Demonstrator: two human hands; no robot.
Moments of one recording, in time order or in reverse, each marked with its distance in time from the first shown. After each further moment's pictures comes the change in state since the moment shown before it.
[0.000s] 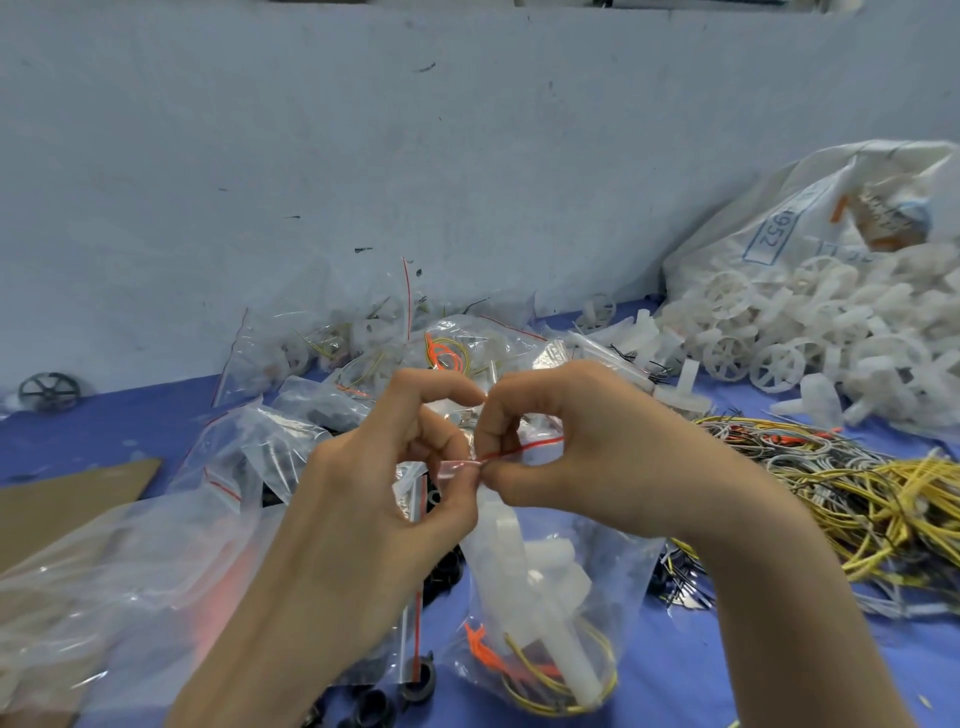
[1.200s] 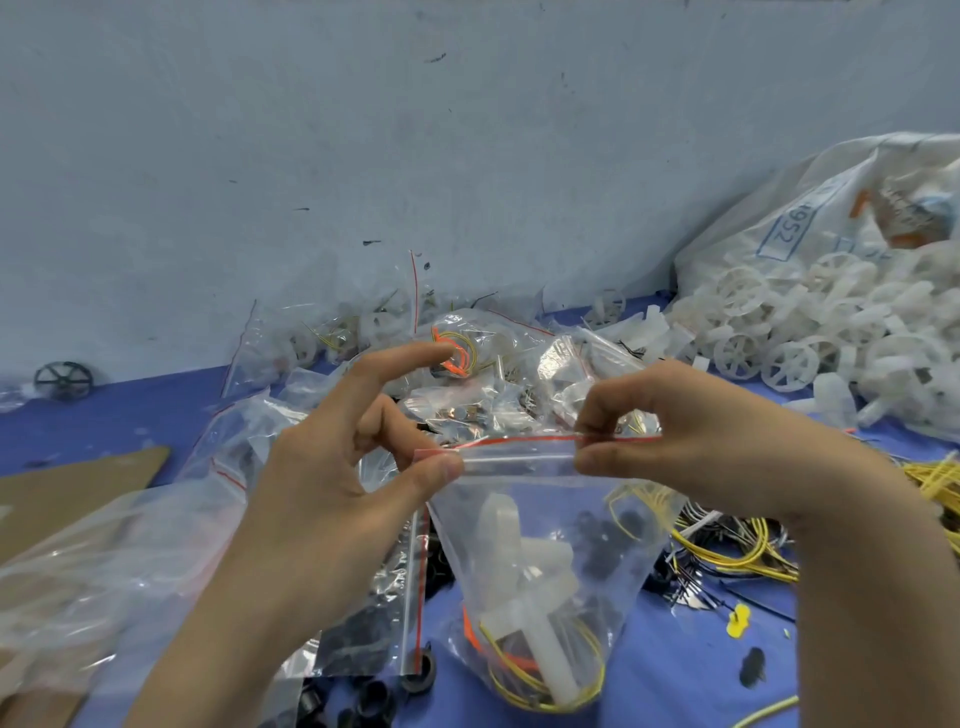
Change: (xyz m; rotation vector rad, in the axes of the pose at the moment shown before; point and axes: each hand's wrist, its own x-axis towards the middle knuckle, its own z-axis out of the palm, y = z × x) left_hand 0.001 -0.016 -0.009 -0.090 0.027 -0.101; right_hand -0.018 0.037 -0.029 -0.076 -0.058 0.177
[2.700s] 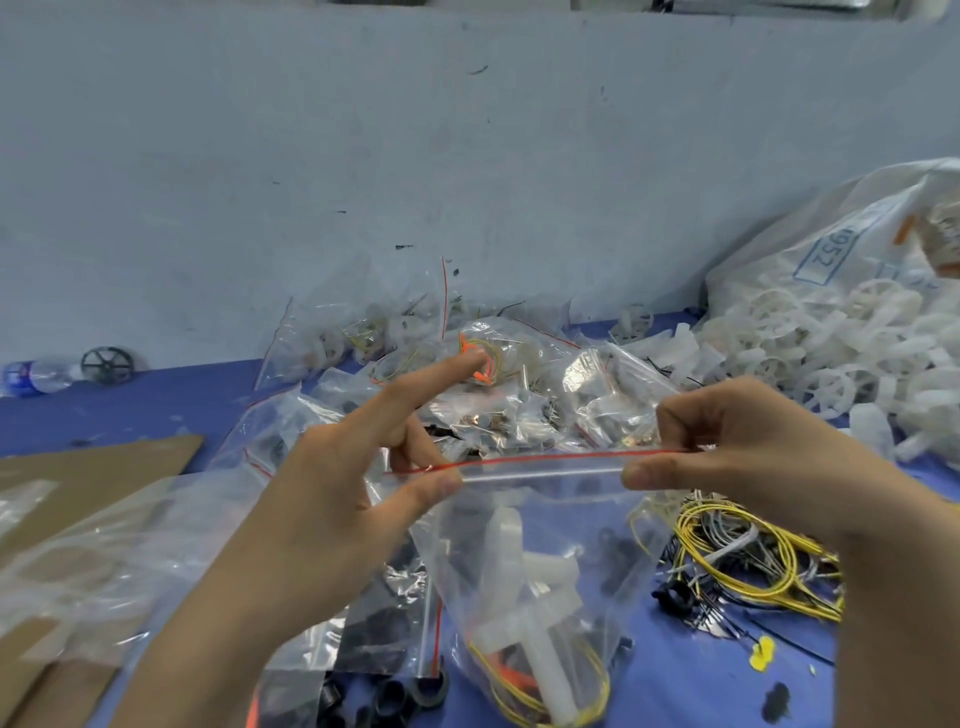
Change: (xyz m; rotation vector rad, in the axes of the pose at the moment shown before) left_hand -0.004 0.004 -0.021 0.300 -0.038 0.116; right_hand -0.004 0.019 -0.005 0.140 0.099 0.066
